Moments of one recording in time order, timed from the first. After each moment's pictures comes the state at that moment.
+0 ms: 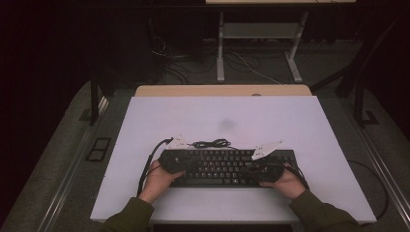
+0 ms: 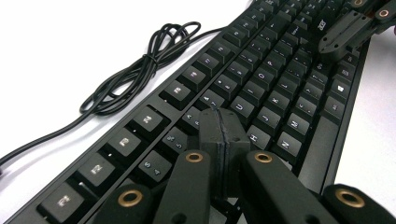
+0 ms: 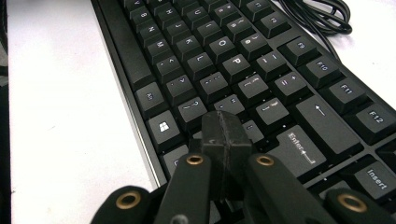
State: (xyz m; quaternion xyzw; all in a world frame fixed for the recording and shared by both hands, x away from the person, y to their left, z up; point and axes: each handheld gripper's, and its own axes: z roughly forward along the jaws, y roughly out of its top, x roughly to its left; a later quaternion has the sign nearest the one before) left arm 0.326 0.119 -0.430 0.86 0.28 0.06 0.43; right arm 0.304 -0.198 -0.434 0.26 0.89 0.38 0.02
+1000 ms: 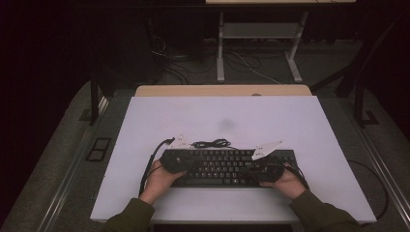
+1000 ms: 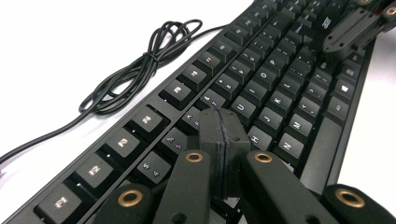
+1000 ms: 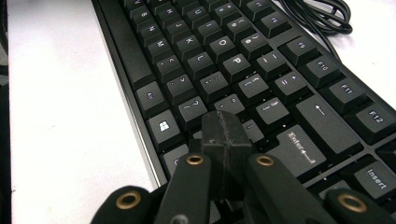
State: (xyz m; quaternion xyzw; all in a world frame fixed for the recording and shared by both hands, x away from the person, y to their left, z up) left arm 0.325 0.118 -0.429 0.85 0.29 0.06 0.43; right arm 0.304 -0.198 -0.434 0.26 0.89 0.38 0.03
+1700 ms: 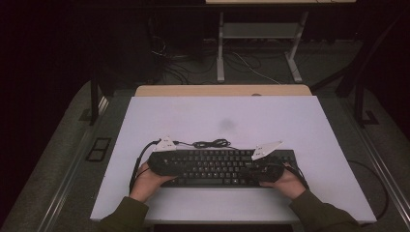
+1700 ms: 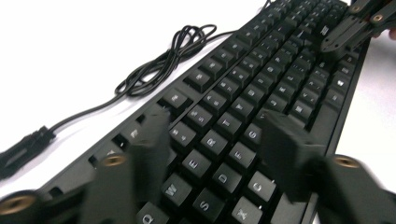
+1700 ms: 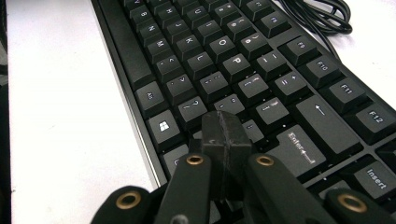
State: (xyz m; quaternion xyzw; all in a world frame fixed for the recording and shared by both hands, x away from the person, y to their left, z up) left arm 0.317 0.149 -0.428 0.84 0.30 0.08 0.45; right arm 0.304 -0.198 -0.434 0.26 0.89 0.38 0.03
